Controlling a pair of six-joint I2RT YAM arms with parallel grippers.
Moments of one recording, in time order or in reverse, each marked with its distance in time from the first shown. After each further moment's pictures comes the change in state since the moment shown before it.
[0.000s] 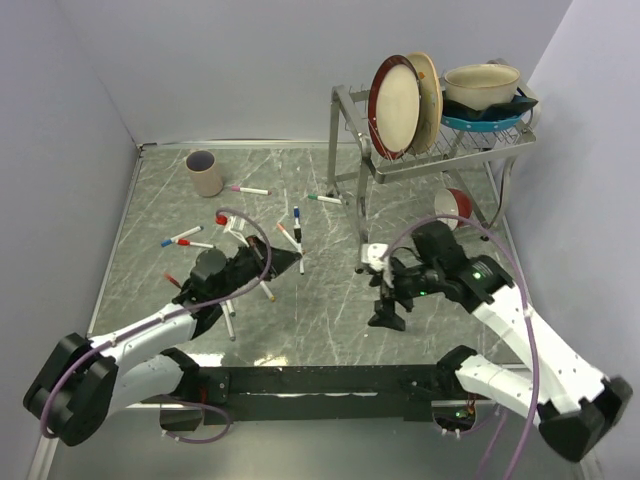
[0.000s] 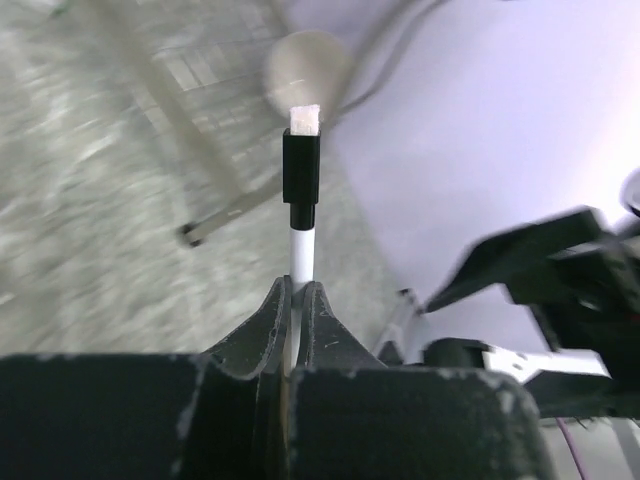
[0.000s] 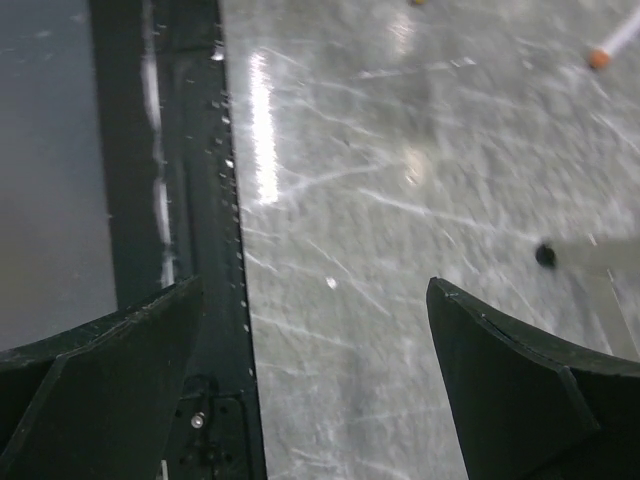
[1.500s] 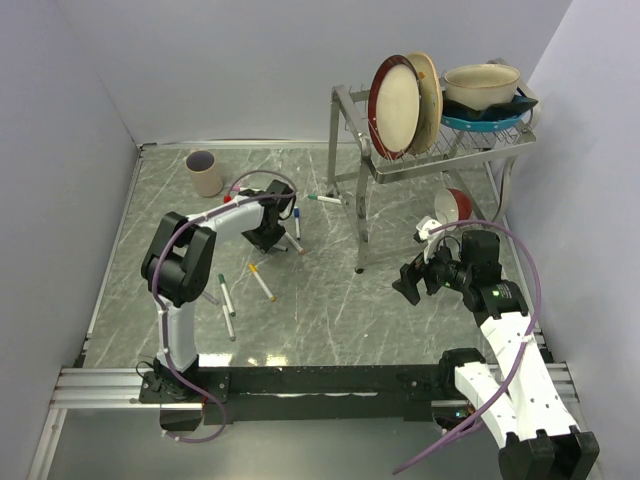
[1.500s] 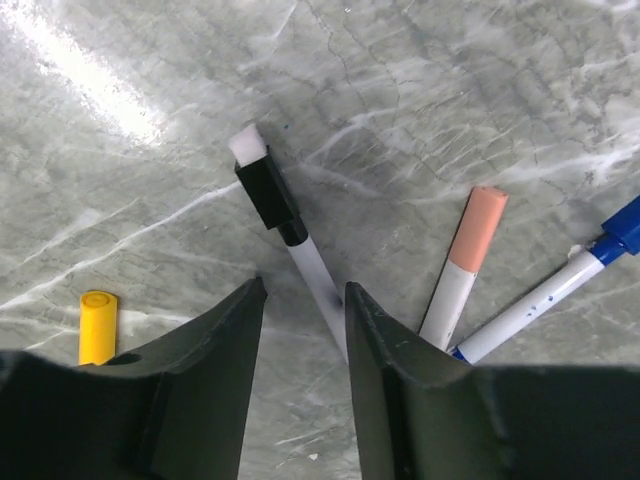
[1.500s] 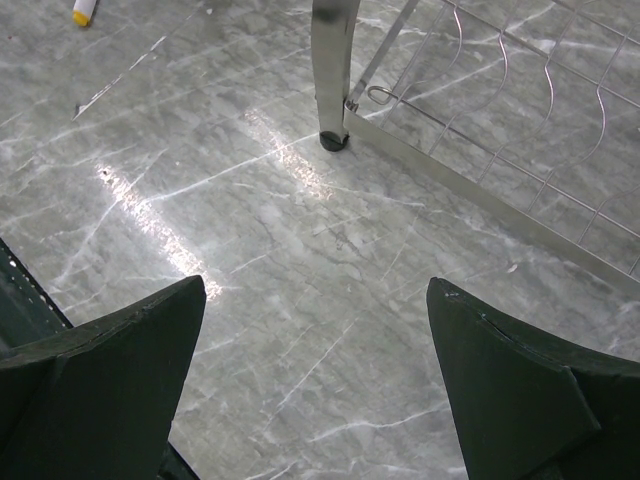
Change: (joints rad) left arm 0.080 0.936 1.058 -1.423 -0.643 -0.418; right arm -0.478 -0.175 -0.257 0.290 0.086 0.193
